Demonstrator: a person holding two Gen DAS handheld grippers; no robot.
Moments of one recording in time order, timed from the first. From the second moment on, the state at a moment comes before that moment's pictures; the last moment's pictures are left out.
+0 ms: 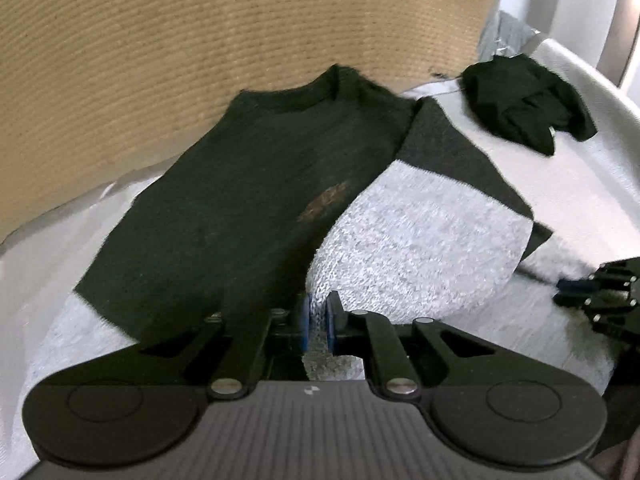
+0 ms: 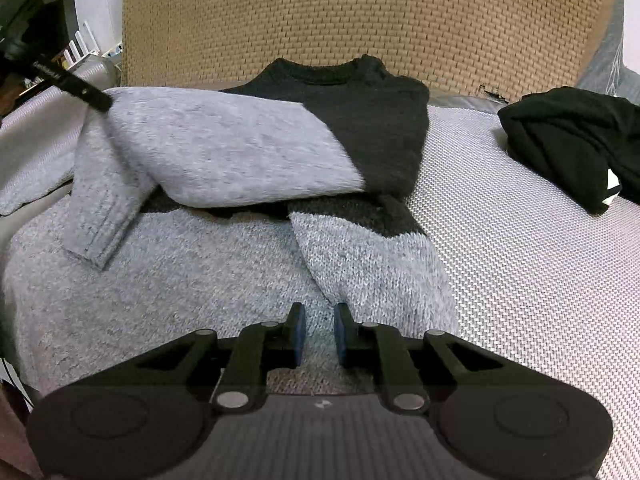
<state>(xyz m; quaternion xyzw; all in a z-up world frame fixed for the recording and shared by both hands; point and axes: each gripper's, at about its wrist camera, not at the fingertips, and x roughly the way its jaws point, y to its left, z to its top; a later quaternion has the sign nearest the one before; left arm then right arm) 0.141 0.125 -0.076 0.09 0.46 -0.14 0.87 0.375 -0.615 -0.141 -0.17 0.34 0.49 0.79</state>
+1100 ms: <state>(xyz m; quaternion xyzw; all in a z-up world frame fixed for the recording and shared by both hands) 0.119 0.101 -0.117 0.09 0.51 -0.17 0.84 0.422 -0.562 -0.126 -0.18 0.27 0.46 0.83</state>
